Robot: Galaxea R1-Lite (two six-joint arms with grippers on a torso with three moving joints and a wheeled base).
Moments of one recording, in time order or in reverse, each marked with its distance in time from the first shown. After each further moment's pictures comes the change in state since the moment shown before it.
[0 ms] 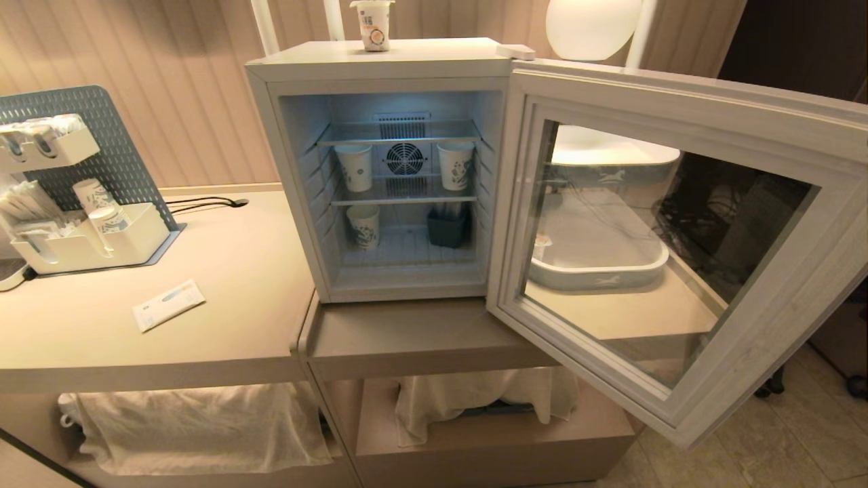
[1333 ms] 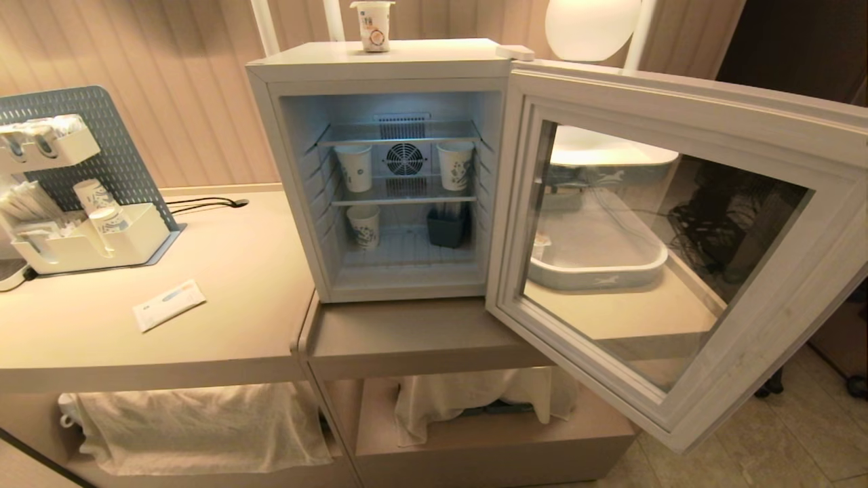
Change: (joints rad) left arm 0.000 0.000 0.001 0.000 0.001 -0.003; right arm -0.084 -0.187 0.050 -0.082 0.002 0.163
